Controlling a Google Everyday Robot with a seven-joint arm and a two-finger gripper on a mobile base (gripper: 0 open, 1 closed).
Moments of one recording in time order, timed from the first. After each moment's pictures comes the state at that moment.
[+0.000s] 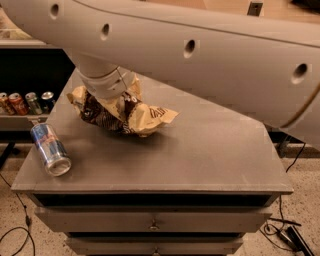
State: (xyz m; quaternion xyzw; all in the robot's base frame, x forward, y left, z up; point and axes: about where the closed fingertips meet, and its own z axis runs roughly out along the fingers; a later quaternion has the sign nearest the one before) arm 0.518 0.054 0.911 -0.39 0.90 -0.14 0.12
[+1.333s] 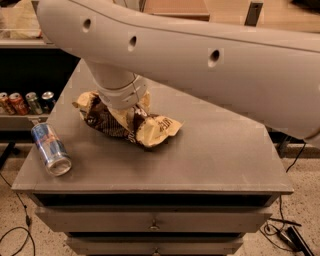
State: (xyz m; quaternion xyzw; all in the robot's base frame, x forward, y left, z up) arm 0.513 0.037 0.881 -0.37 0.92 -0.10 0.10
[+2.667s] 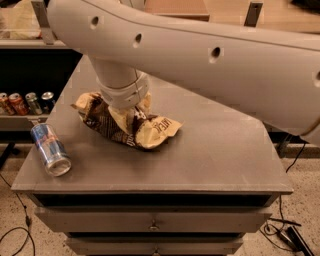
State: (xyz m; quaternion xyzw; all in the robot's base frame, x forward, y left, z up) arm 0.516 0.040 0.875 -0.38 0.92 -0.08 0.09
